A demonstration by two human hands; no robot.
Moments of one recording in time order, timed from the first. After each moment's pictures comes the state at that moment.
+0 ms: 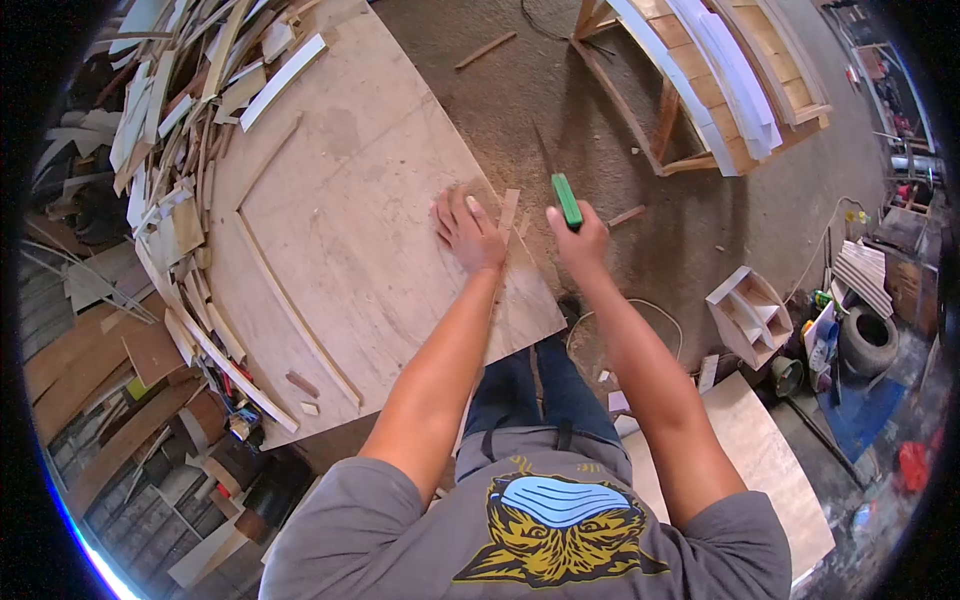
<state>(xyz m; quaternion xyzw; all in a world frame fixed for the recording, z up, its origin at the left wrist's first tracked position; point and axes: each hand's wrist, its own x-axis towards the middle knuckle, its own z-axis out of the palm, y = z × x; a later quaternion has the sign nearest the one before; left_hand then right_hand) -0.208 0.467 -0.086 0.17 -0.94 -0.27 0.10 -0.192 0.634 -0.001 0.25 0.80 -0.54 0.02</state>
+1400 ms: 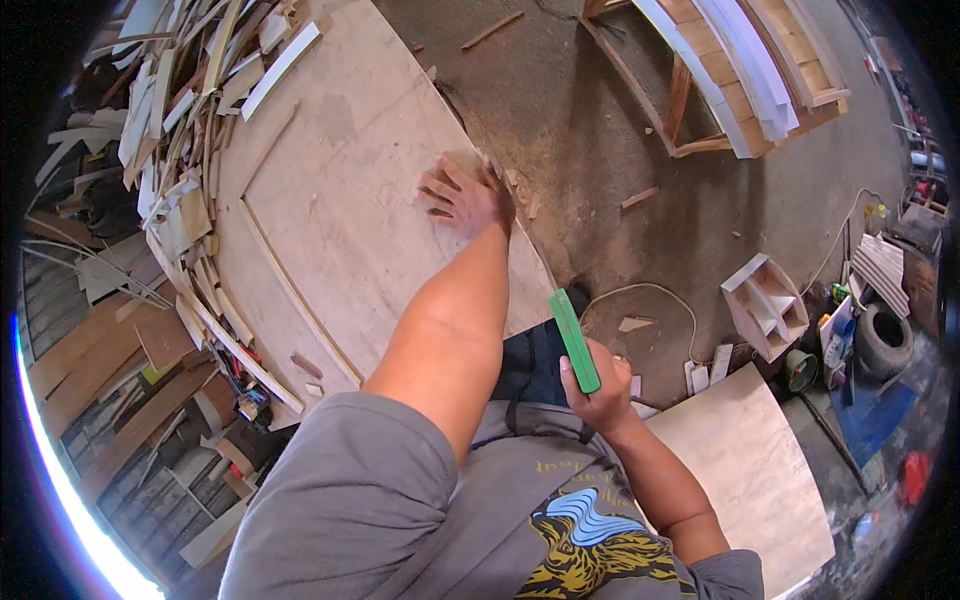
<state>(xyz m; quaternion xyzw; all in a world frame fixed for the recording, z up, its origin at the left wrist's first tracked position) -0.247 0.505 -0.048 0.33 -0.93 -0.15 -0.09 -0.015 0.663 0.110 -0.02 0.86 -0.51 -0.03</state>
